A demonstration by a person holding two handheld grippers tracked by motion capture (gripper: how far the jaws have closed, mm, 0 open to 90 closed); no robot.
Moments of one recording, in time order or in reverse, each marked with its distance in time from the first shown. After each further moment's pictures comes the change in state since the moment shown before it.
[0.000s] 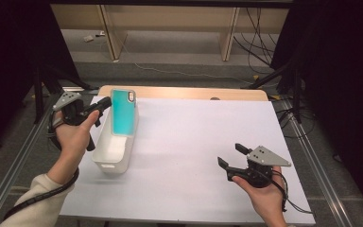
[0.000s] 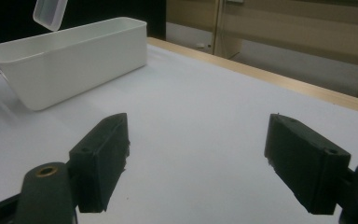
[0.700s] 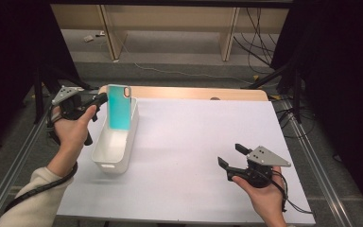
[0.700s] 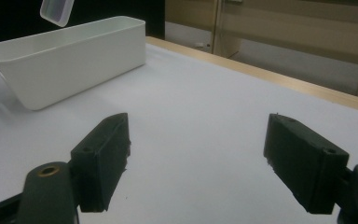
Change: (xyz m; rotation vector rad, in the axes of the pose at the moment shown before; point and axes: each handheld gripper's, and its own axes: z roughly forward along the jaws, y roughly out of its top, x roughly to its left) left arm 0.016 0.005 0.011 -0.002 0.046 0.004; right arm -0.001 -0.001 0.000 0.002 -0.009 -0.007
